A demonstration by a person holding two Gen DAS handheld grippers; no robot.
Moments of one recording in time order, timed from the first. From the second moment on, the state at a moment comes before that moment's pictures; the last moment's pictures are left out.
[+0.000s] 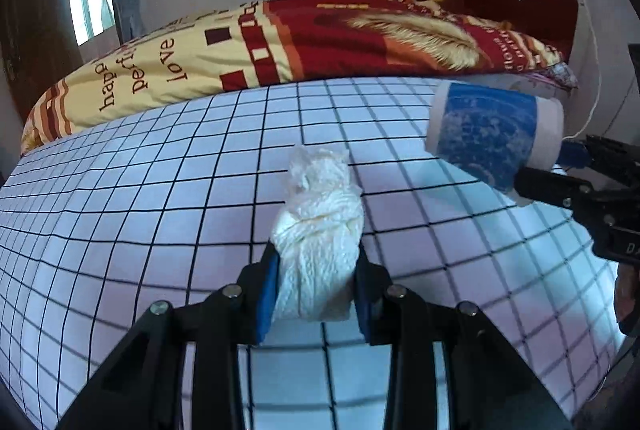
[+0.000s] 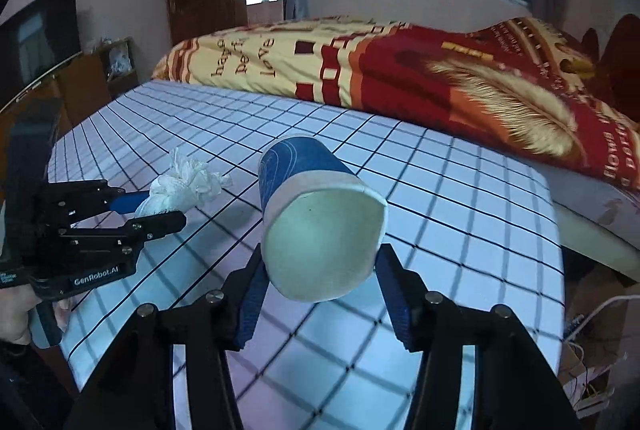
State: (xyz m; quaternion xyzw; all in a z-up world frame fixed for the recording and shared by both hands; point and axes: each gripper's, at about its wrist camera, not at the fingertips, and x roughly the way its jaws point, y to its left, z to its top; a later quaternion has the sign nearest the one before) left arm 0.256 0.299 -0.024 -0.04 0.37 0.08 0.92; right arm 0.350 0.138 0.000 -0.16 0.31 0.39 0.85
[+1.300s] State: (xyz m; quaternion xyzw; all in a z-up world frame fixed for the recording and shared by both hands) left arm 0.145 0.127 0.033 0.01 0.30 -0.02 0.95; right arm 0.172 -0.107 0.060 -0.06 0.26 0.27 0.93
